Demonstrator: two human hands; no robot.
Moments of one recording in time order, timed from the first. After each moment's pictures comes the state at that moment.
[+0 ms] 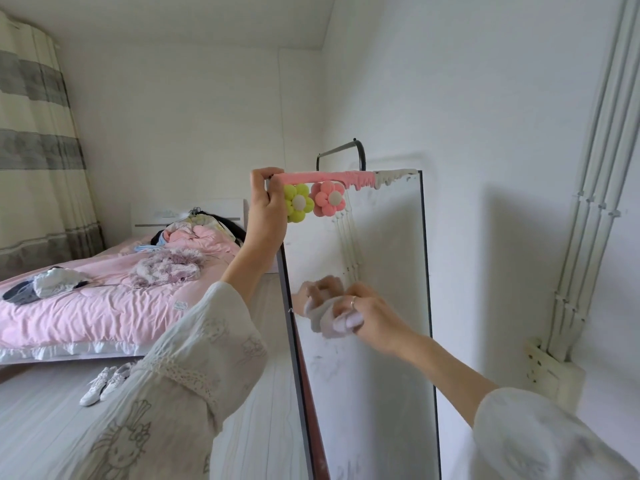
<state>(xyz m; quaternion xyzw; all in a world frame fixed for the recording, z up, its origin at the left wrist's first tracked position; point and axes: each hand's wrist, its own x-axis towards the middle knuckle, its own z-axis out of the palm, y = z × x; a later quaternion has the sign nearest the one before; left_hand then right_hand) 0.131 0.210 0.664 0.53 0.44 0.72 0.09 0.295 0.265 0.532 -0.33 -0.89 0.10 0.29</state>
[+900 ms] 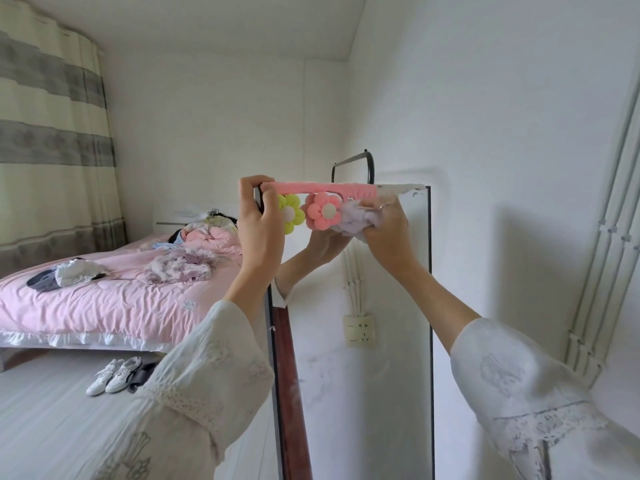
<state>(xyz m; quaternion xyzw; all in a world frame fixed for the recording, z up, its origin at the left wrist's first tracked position) 0.158 0.218 0.661 0.43 0.44 0.79 0.02 0.293 0.331 0.649 -0.33 -0.75 0.06 0.57</state>
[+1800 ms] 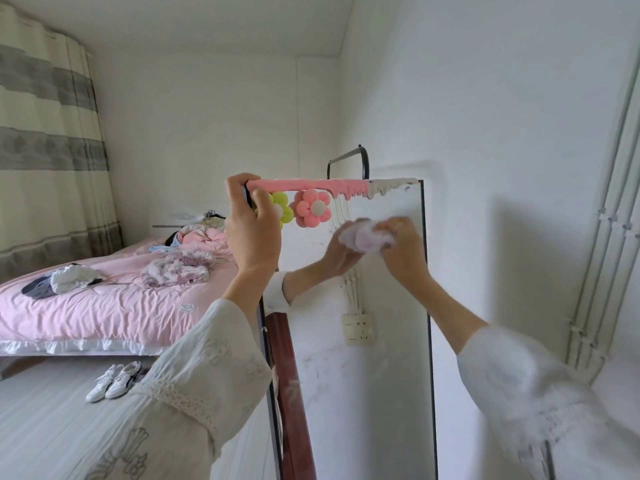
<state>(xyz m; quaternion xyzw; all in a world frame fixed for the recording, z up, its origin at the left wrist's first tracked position) 0.158 0.230 0.659 0.39 0.51 0.76 -0.07 0.319 0.367 0.616 -0.38 -0.74 0.04 0.54</state>
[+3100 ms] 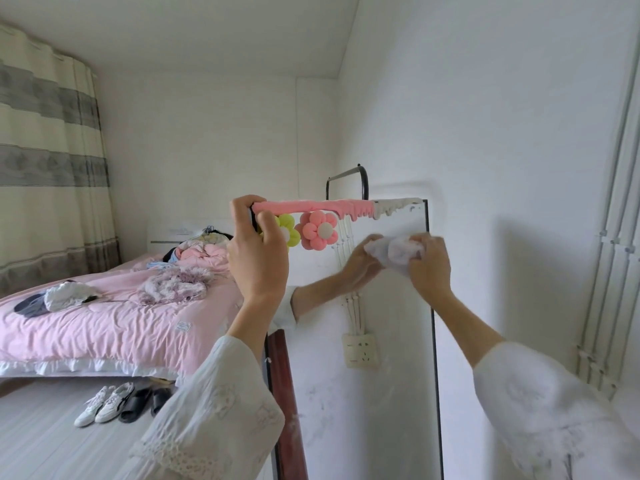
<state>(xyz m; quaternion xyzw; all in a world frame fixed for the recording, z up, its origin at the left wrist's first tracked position) 0.170 0.221 0.659 0.38 0.52 0.76 -0.09 0.348 0.389 0.615 -0.45 -0.66 0.07 0.59</state>
